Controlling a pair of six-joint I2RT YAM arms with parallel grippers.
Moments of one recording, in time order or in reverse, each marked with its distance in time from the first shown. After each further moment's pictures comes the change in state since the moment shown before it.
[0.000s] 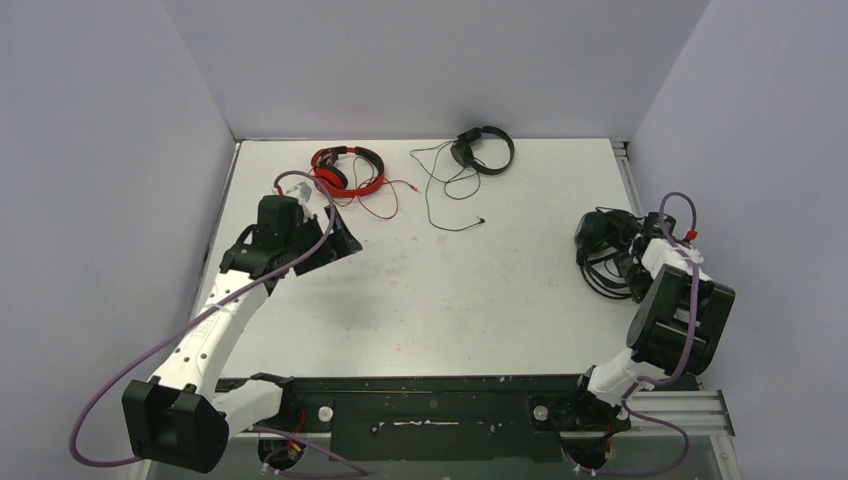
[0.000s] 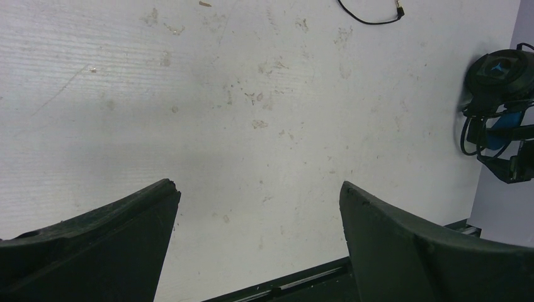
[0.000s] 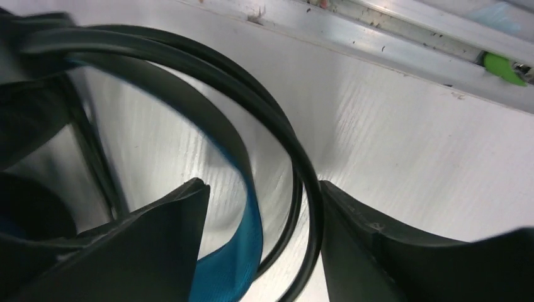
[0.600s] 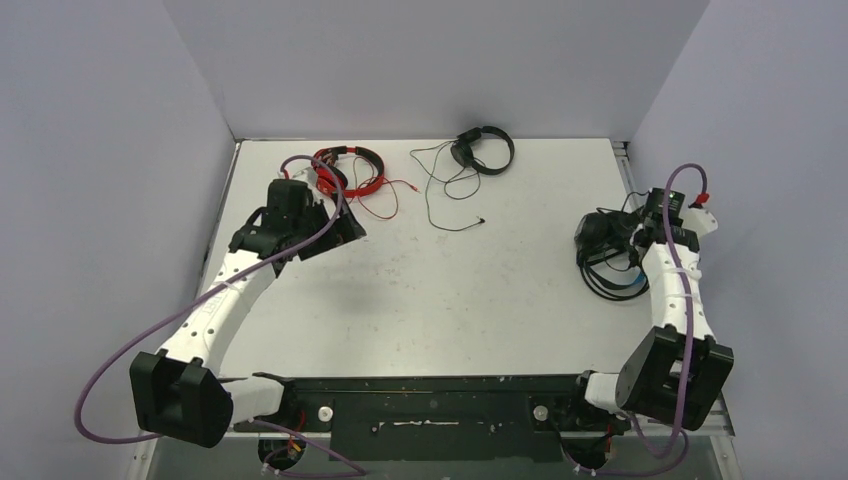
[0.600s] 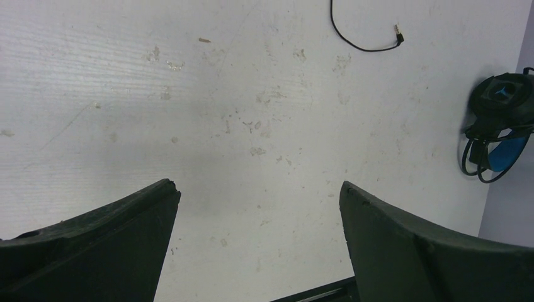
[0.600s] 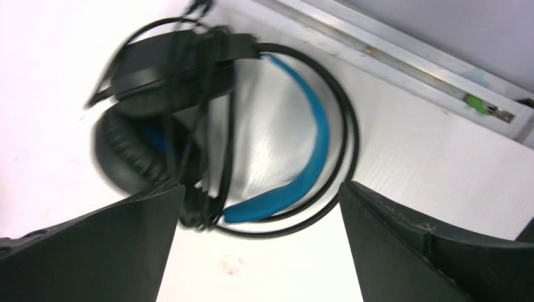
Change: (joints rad) left arm -0.029 0.121 0.089 0.020 -0.050 0.000; right arm 0.087 -0.288 0.097 -0.121 0.023 -0.041
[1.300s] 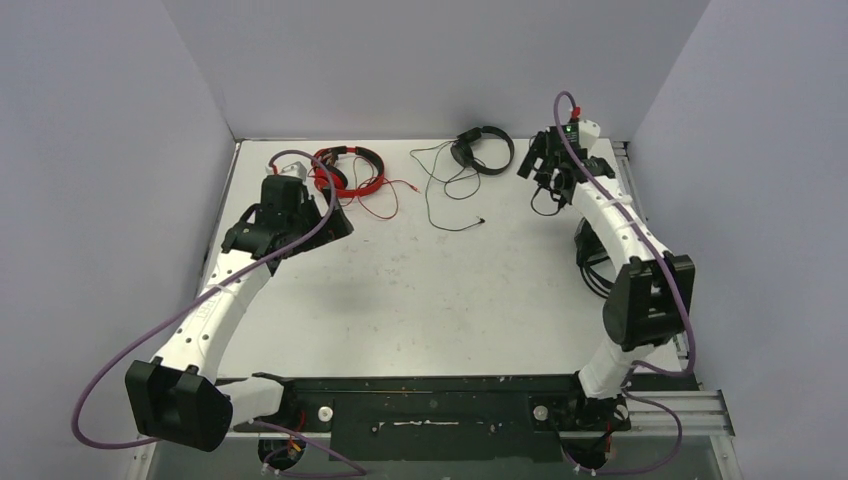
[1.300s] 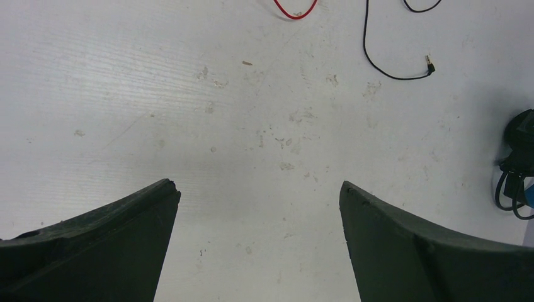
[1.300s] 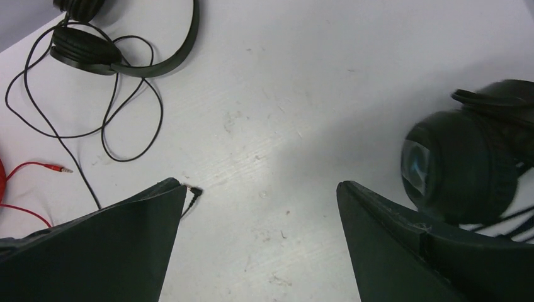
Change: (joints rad) left arm 0.010 -0.015 0.071 -0.066 -0.140 0.033; right arm 0.519 0.334 0.466 0.065 -0.023 -0.216
